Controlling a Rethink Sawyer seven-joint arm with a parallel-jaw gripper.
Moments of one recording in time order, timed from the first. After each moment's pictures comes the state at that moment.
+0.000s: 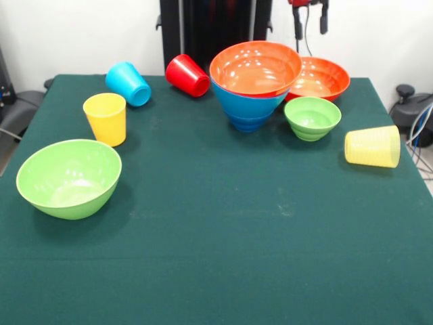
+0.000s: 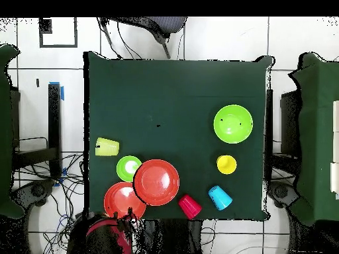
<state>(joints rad) -0.01 -1.04 0.58 2.42 -1.47 0.23 3.40</state>
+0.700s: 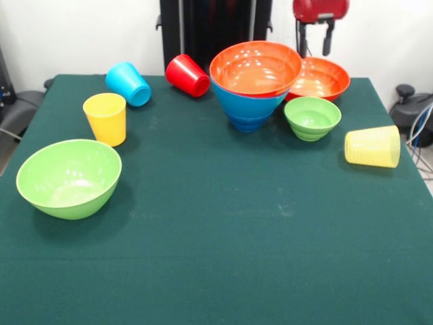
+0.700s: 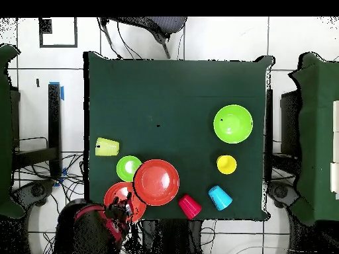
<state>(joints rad) 0.05 -0.95 0.56 2.28 -1.47 0.41 3.28</state>
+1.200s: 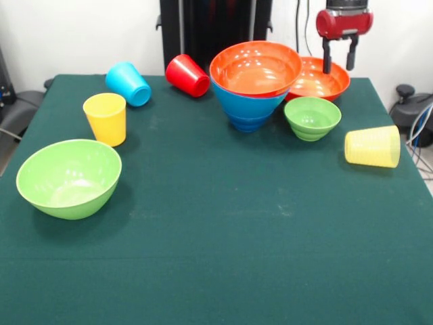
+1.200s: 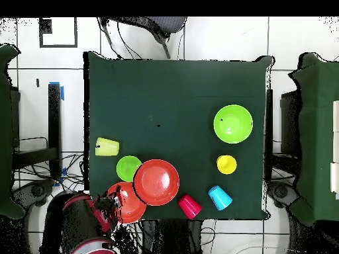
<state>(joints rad) 0.10 -0.86 0.54 2.17 -1.47 0.42 3.28</state>
